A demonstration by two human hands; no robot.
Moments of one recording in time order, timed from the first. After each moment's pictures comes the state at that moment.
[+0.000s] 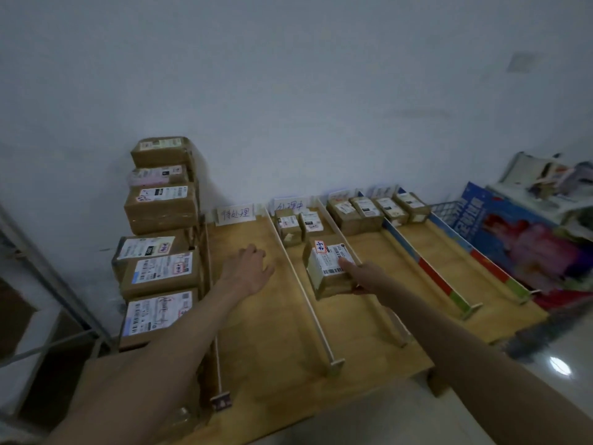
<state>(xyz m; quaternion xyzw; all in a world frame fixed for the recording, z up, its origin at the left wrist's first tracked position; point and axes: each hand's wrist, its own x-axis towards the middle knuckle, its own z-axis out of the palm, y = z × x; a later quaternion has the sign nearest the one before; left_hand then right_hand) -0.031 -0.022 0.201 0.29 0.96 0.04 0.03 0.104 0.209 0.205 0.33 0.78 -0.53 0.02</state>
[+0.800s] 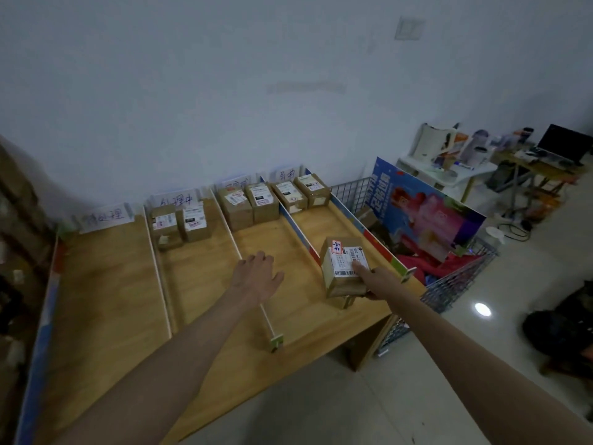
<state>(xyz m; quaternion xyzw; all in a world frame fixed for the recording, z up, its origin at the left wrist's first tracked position) 0.102 0.355 0.157 0.39 0.92 0.01 0.08 0.280 0.565 0.161 0.46 0.74 -0.49 -0.01</state>
